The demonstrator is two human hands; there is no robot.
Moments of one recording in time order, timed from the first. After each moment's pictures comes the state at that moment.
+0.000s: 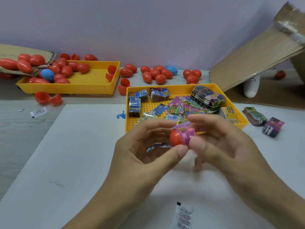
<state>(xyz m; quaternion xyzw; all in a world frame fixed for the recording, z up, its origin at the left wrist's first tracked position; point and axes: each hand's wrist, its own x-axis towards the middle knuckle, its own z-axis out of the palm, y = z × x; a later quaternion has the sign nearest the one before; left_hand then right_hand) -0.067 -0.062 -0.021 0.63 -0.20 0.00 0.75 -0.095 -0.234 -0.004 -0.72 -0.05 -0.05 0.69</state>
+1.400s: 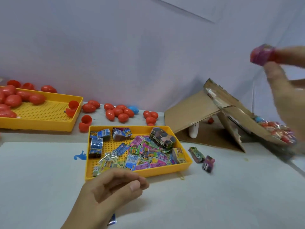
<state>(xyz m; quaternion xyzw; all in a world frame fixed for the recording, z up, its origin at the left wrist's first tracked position) -0.048 -0.060 -0.027 0.52 -0.14 -0.17 0.82 -0.083 -0.398 0.136 -0.91 -0.01 -0.39 0.12</state>
